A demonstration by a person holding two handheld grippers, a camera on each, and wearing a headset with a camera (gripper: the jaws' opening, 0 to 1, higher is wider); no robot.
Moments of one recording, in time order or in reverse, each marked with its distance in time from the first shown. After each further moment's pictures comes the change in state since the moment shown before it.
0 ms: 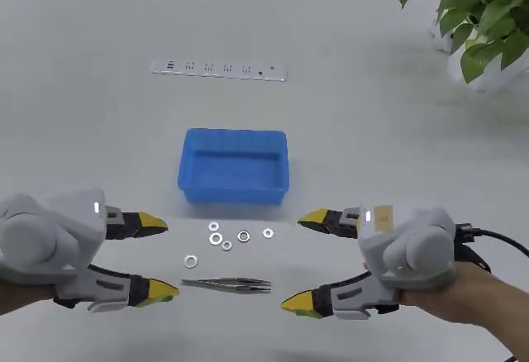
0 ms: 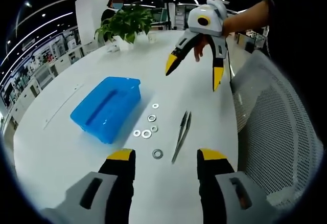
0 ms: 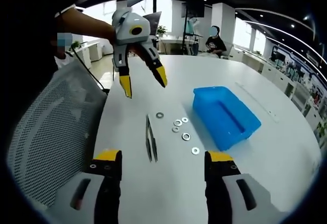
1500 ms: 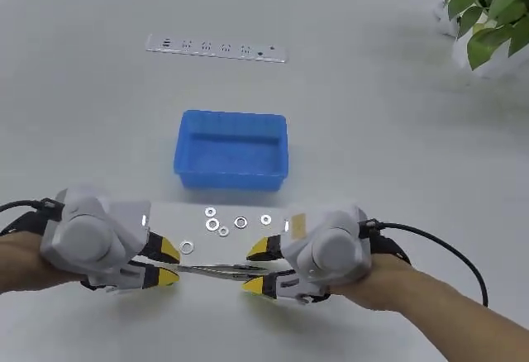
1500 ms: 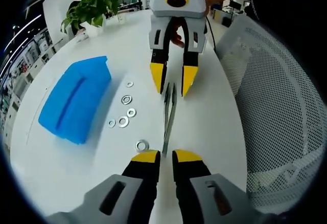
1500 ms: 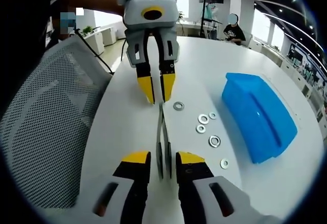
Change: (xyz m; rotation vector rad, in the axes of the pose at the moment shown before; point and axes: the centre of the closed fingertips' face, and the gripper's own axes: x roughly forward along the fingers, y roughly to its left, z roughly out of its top) left arm 0.038 -0.014 -0.040 0.153 0.171 -0.168; right arm 0.069 0.023 -0.018 -0.056 0.126 0.122
